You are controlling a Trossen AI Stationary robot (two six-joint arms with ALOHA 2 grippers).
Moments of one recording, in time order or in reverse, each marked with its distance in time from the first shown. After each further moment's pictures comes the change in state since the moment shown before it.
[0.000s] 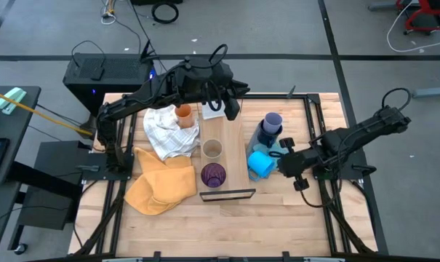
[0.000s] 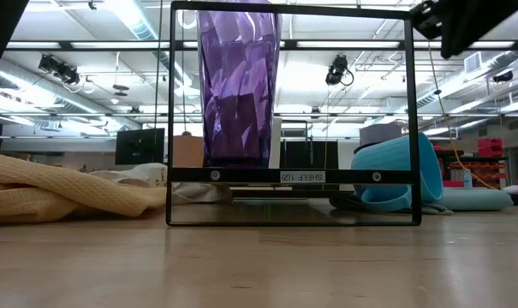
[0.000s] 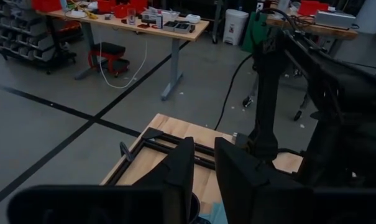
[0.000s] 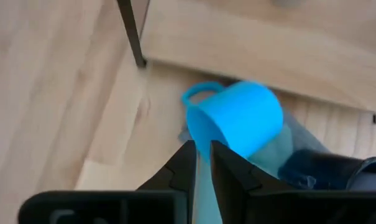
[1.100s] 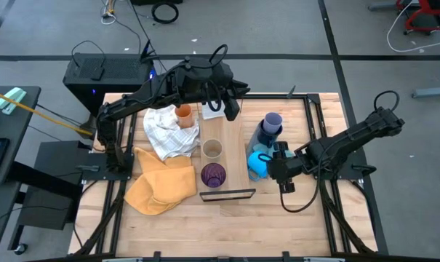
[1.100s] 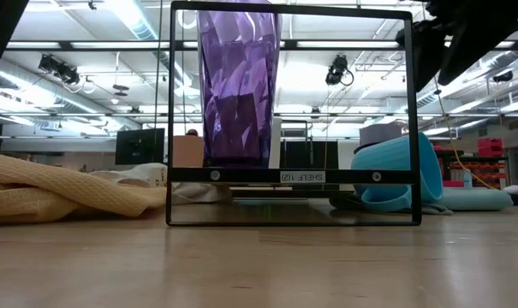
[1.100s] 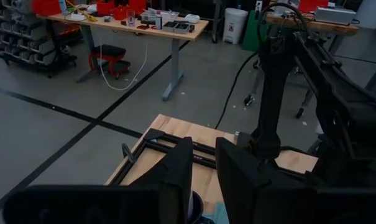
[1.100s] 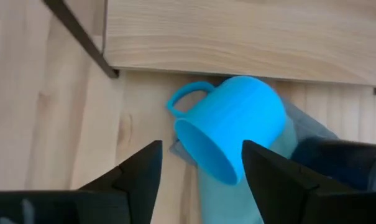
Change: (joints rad) left arm 0.000 0.000 0.000 0.000 0.000 0.025; right arm -0.007 0.154 -0.018 0.074 0.095 0.153
